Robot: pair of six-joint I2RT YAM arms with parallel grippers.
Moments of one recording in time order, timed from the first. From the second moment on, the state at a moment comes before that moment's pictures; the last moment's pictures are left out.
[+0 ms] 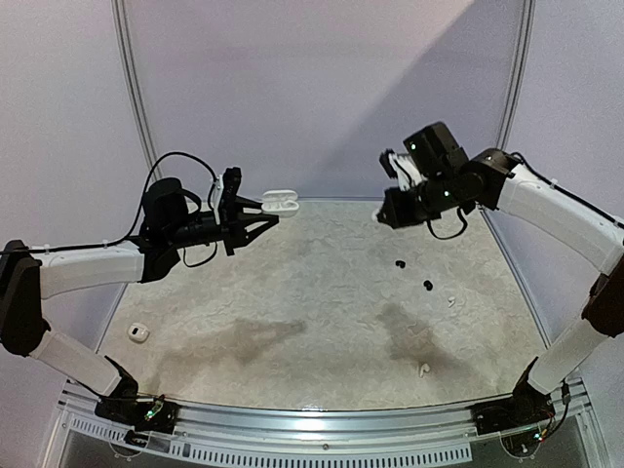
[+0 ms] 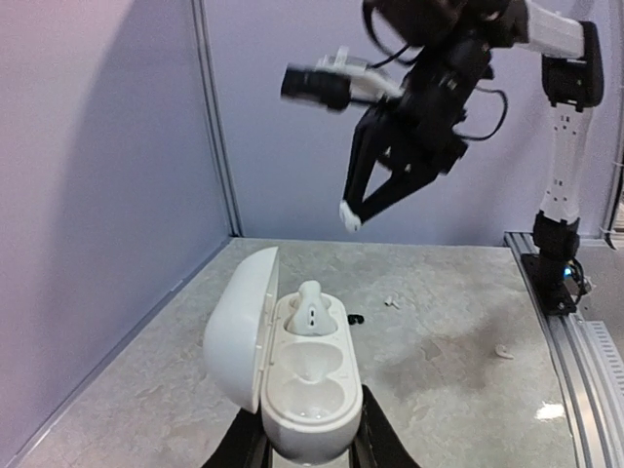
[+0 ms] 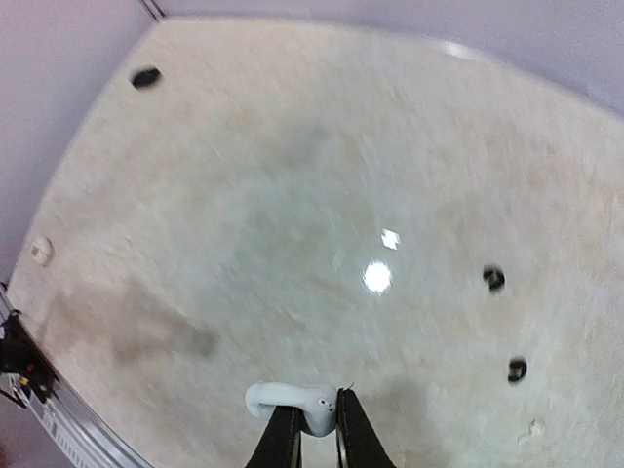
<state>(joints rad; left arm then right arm) -0.51 1.40 0.80 0.59 0.77 0.10 0.72 1.58 1.55 -0.82 0.01 0.37</state>
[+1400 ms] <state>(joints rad) -0.57 1.40 0.80 0.72 0.54 0.05 1.08 1.88 1.87 -0.29 0.29 -0.06</state>
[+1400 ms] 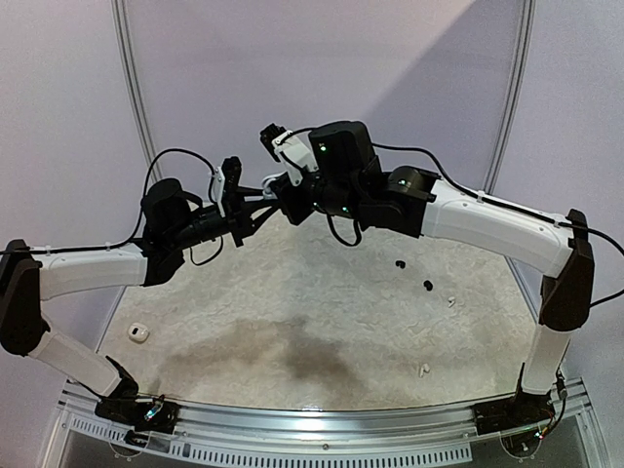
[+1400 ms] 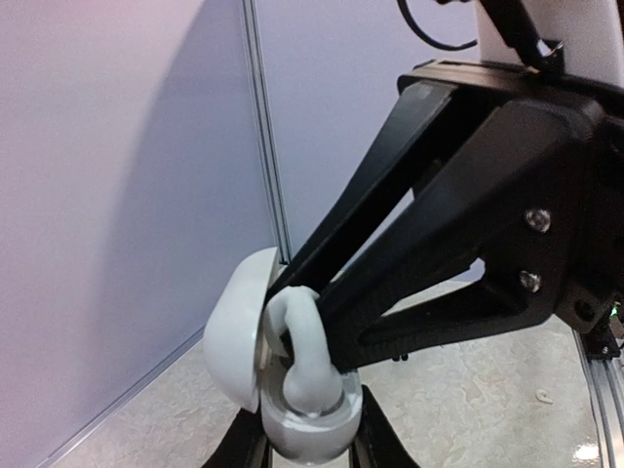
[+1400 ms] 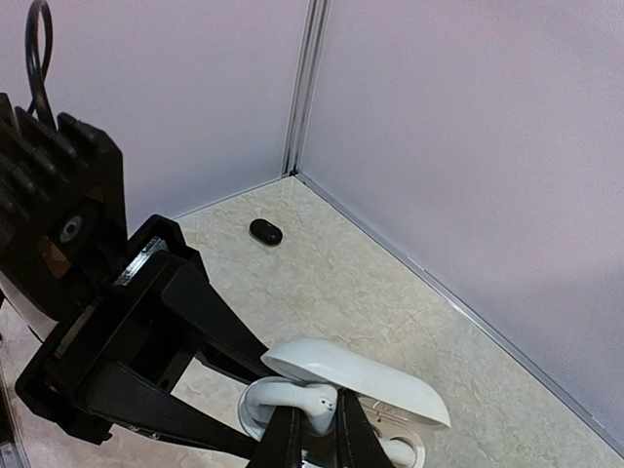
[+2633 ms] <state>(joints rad) -0.57 1.41 0.79 0.65 0.53 0.06 1.08 1.94 1.96 -0.46 0.33 -0.14</state>
